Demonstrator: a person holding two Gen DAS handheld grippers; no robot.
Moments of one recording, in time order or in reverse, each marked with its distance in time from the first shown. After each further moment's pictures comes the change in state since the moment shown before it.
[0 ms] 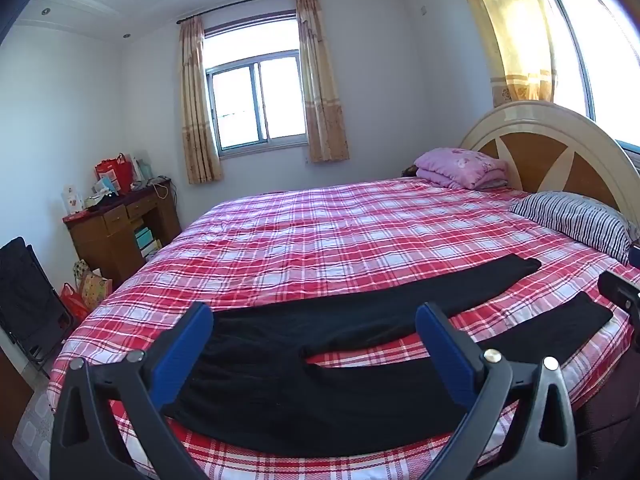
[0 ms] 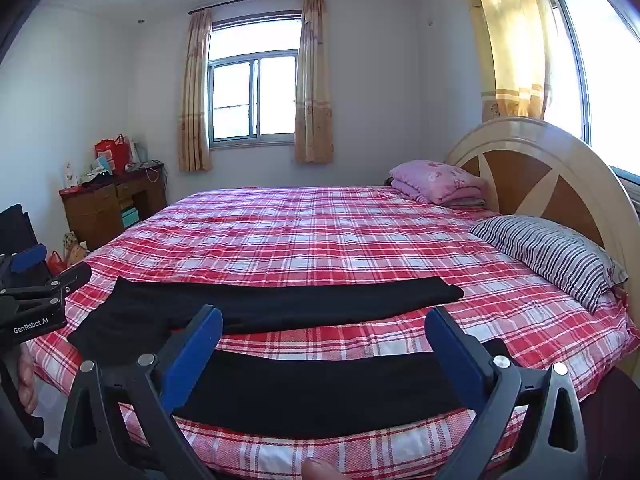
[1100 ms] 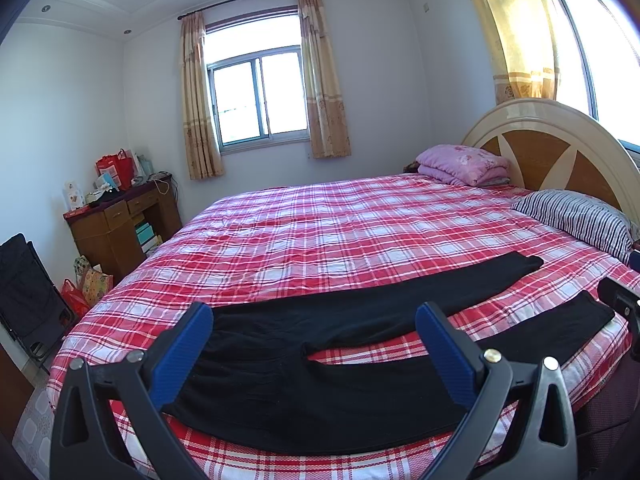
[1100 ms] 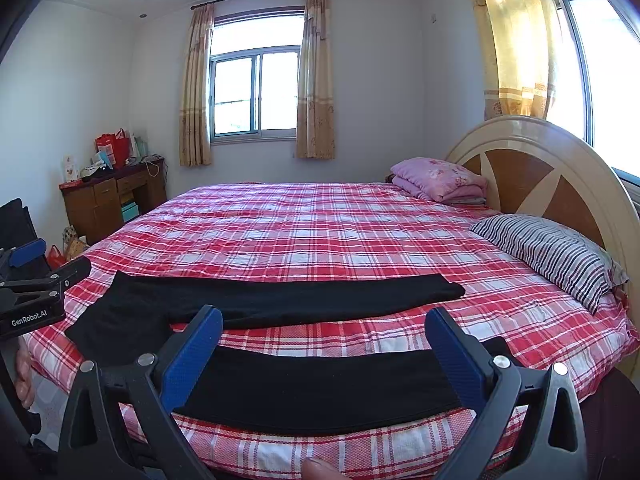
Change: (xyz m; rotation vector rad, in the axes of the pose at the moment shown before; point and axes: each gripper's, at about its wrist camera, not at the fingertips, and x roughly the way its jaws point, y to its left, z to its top) left arm 0.004 -0.001 -0.002 0.002 0.006 0.006; right arm 0.005 0.004 -0.007 -0.016 0.018 -0.001
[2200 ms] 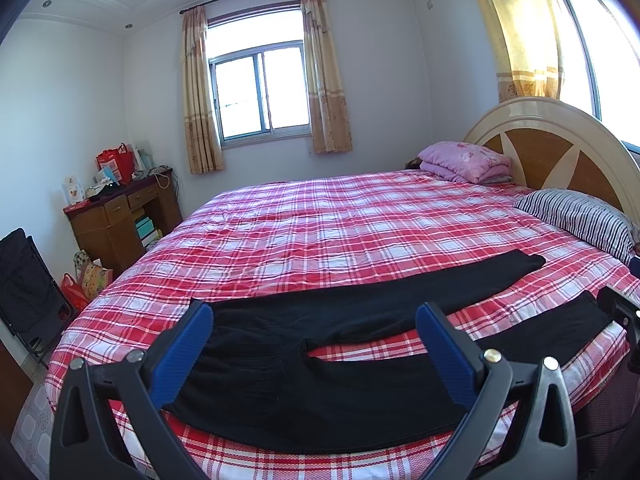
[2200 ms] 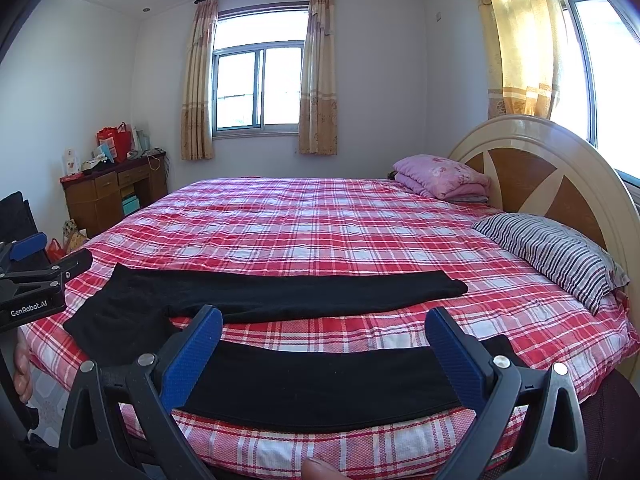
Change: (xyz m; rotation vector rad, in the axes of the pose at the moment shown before) left arm 0.006 0.002 -0.004 -0.013 0.017 0.000; right arm -0.001 0.009 -0.002 -0.013 0.015 0.002
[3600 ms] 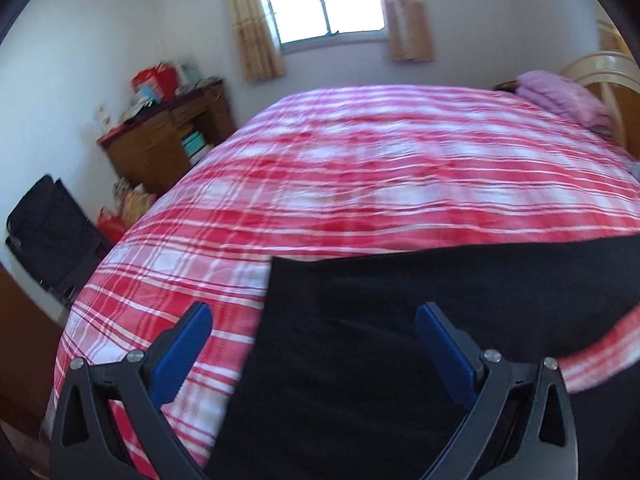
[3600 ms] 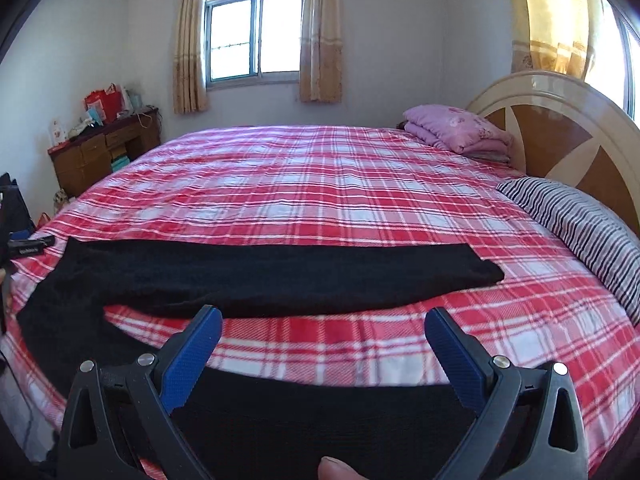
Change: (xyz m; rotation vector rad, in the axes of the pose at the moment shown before) left arm 0.233 0.174 -0.029 -0.068 0.361 0.243; right arm 0.169 -0.041 0.000 -0.024 0.197 0.014
